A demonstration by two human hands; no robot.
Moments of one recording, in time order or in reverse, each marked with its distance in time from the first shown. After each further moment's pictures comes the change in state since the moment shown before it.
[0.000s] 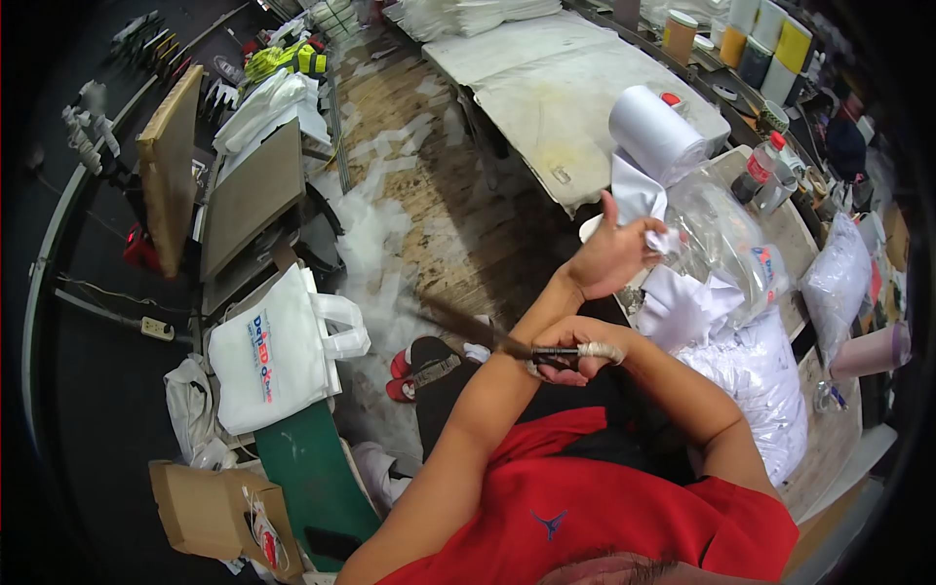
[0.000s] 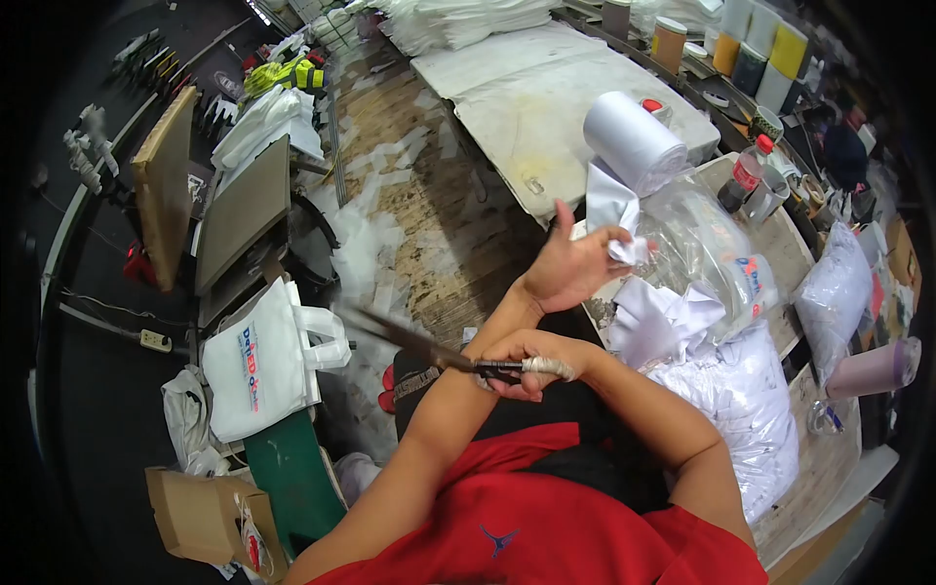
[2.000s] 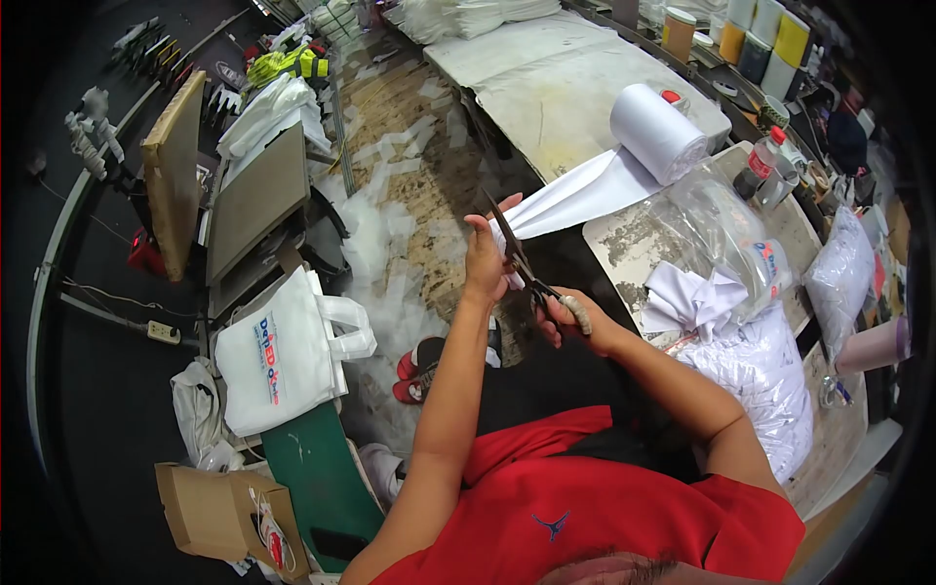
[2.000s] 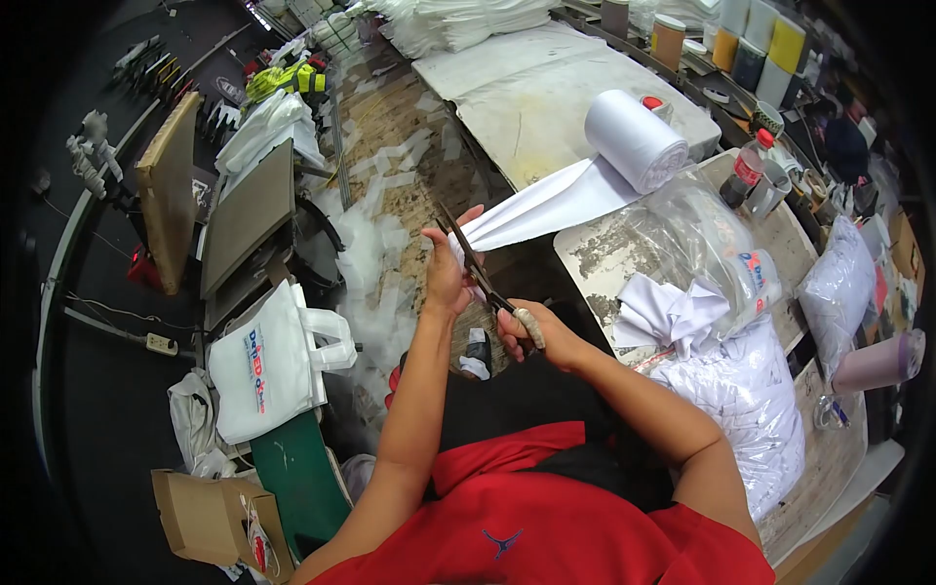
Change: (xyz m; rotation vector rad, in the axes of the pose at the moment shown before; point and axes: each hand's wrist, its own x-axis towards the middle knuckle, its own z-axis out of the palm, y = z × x) left_hand -0.125 0.059 -0.049 0.475 0.772 0.384; right_hand 0.005 0.032 -0.022 -0.130 0.645 -0.058
